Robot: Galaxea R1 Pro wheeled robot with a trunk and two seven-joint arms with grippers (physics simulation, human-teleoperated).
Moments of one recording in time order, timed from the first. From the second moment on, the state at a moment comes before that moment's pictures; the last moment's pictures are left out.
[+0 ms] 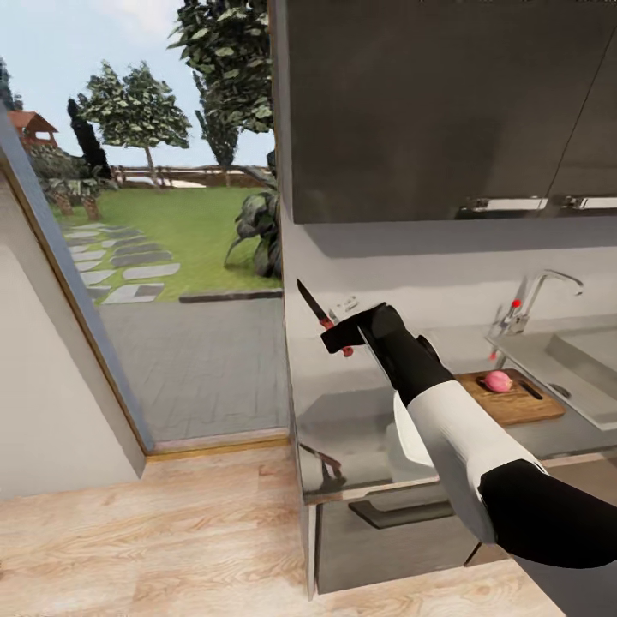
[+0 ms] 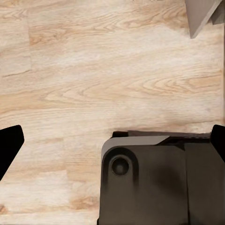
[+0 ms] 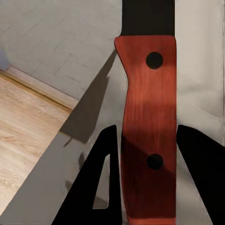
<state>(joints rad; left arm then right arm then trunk) 0.24 0.05 -0.39 -0.83 0.24 -0.10 0.37 -1.17 0.14 0.28 -0.82 0.29 0.81 0.45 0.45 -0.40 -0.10</state>
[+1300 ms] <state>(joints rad) 0.24 0.05 -0.39 -0.83 0.24 -0.10 0.38 -1.17 0.13 0.28 -0.80 0.29 0.80 0.39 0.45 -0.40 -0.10</state>
